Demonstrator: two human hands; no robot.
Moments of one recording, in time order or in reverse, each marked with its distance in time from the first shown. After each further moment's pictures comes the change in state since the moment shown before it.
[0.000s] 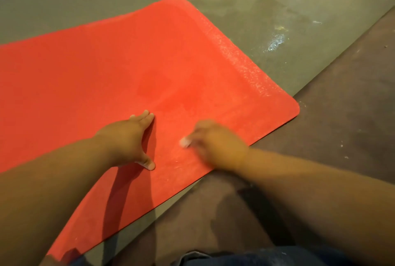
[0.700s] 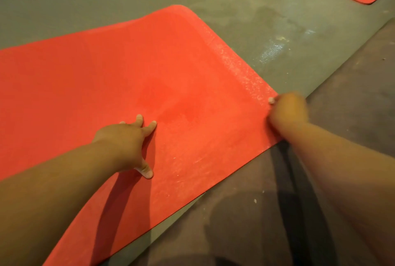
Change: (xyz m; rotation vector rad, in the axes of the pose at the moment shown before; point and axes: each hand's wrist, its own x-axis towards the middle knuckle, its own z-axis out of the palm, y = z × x) left_hand 0.012 -0.001 -0.015 0.204 -0.036 -0.069; right_hand -0.008 0.122 -0.071 -0.262 0.342 0.975
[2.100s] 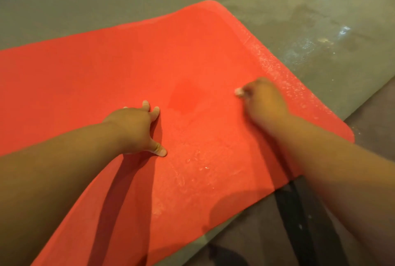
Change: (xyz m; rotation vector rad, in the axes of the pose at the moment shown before) left_hand 0.025 -0.062 -0.003 -0.066 0.012 -0.062; right_hand 0.005 -0.126 0.033 0.147 -0.033 -0.524
